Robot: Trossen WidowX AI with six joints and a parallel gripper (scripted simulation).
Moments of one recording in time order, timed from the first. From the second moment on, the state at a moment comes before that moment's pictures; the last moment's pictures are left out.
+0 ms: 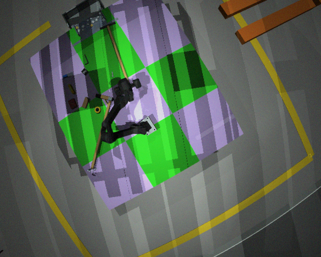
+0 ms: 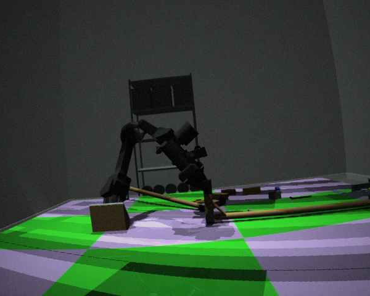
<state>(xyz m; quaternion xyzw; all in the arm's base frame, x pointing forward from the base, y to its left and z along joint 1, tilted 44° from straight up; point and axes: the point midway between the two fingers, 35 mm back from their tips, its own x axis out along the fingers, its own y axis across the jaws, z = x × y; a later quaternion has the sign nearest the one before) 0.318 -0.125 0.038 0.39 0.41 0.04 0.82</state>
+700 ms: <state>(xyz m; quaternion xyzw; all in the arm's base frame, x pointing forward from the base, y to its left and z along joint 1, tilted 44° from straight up) 0.335 -0.111 0.021 0.39 0.41 0.04 0.82</state>
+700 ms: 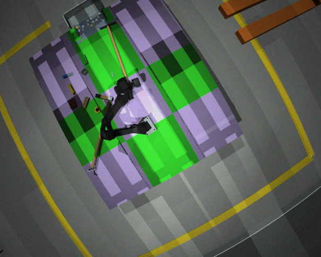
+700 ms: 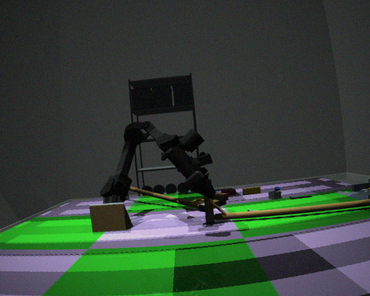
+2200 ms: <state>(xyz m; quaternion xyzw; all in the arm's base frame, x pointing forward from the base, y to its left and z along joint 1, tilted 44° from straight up) 0.340 -0.100 0.033 0.38 0.41 0.05 0.82</state>
